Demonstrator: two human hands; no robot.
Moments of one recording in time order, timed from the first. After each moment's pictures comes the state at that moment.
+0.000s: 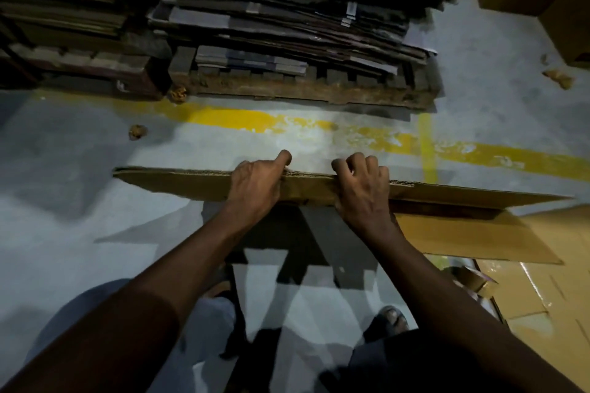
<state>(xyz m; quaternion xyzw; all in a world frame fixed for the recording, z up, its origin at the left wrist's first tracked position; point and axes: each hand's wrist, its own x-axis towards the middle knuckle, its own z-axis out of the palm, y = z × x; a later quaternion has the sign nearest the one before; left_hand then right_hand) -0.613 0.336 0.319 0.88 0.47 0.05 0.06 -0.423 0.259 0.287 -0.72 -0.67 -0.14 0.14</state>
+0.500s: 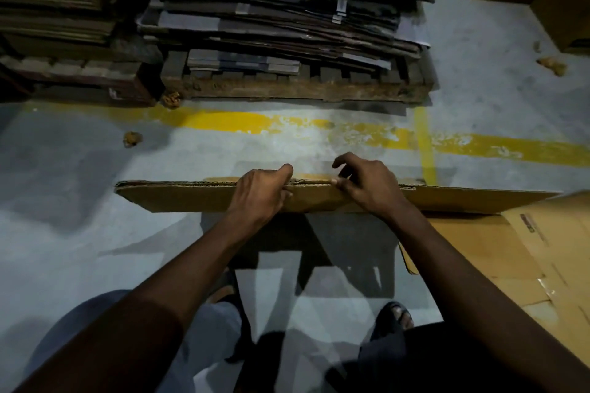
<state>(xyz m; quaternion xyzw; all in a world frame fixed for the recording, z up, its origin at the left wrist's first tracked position) -0.612 0.333 0.306 0.88 0.44 0.07 0.13 -0.390 0.268 0.311 -0.71 -0.65 0.21 0.19</state>
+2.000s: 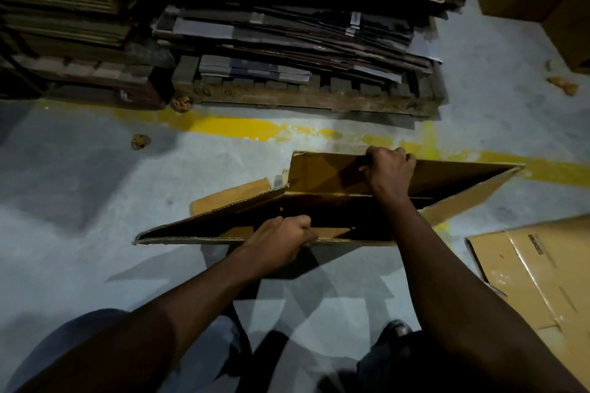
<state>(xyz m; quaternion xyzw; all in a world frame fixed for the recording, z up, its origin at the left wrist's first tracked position) -0.623 0.303 0.283 0.95 0.26 -0.01 0.19 -0.369 0.333 0.275 -0.85 -0.52 0.02 0.05</state>
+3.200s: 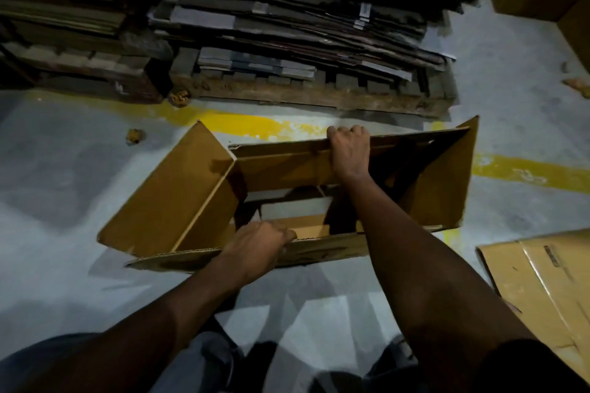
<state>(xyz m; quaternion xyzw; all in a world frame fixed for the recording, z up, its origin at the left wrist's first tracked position) -0.641 0.321 0.262 0.92 0.35 -0.10 0.18 -0.409 0.416 0.229 -0.77 -0.63 -0.03 0.03</state>
